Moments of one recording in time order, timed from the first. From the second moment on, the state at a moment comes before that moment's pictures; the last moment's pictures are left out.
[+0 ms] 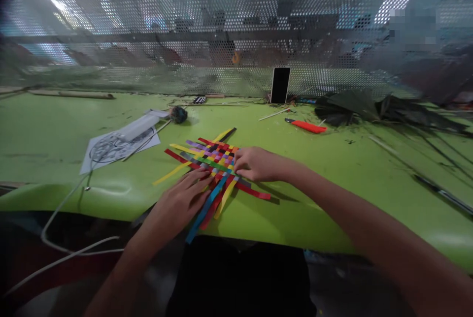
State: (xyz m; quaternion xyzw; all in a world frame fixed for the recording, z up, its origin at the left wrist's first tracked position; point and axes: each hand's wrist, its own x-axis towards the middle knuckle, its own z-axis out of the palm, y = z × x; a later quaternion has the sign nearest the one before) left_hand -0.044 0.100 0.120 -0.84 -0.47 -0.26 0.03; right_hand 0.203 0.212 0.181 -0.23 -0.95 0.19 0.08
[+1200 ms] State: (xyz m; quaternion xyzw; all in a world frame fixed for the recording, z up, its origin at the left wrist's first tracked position) left_hand 0.013 0.094 0.134 -0.86 -0.48 -0.15 0.05; right_hand 0.188 0.231 0.182 -0.43 -0.83 0.35 -0.02
